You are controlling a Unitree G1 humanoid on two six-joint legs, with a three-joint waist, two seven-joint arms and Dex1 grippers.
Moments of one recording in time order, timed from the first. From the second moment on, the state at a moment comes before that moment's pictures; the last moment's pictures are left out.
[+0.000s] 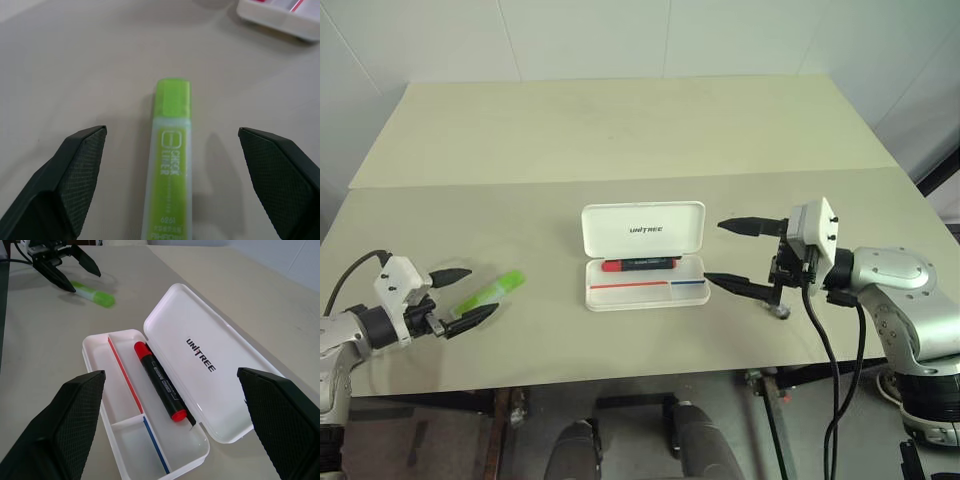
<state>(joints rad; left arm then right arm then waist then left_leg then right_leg) -0.06 0.85 0.37 0.21 -0.36 0.10 -1.04 -0.39 -0.70 -0.08 -0.31 0.47 0.40 1.05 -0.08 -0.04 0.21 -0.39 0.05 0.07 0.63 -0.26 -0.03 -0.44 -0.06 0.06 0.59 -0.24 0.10</state>
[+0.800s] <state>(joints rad) -0.17 0.84 0.25 0.36 -0.31 0.08 -1.02 -0.38 -0.73 -0.09 -0.40 0.52 0.46 0.98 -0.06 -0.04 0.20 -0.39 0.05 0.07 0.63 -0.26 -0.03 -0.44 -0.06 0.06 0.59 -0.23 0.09</state>
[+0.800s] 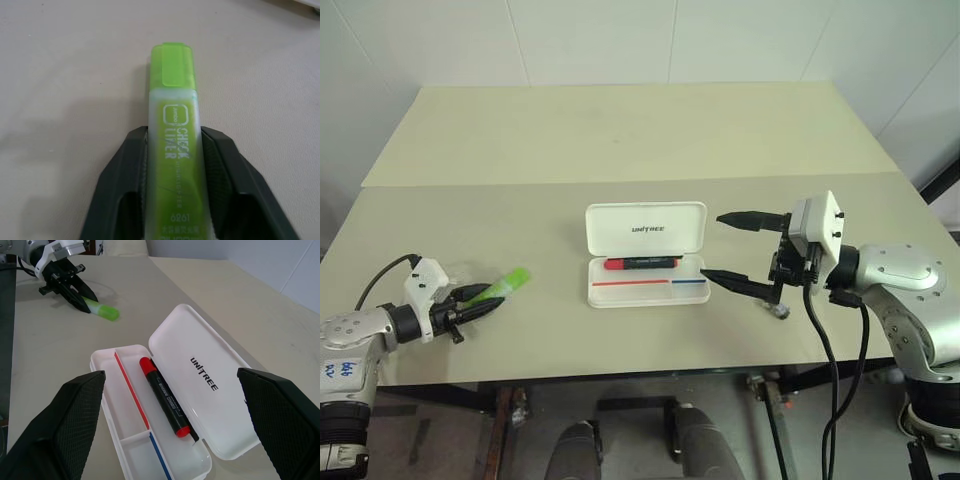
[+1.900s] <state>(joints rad) -0.39 0.69 -0.06 -0.08 -0.35 0.23 -1.07 -0.11 -0.82 -0.19 -0.47 0.56 0.43 1.07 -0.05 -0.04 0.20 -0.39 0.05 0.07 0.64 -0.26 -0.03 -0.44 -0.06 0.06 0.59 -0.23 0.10</state>
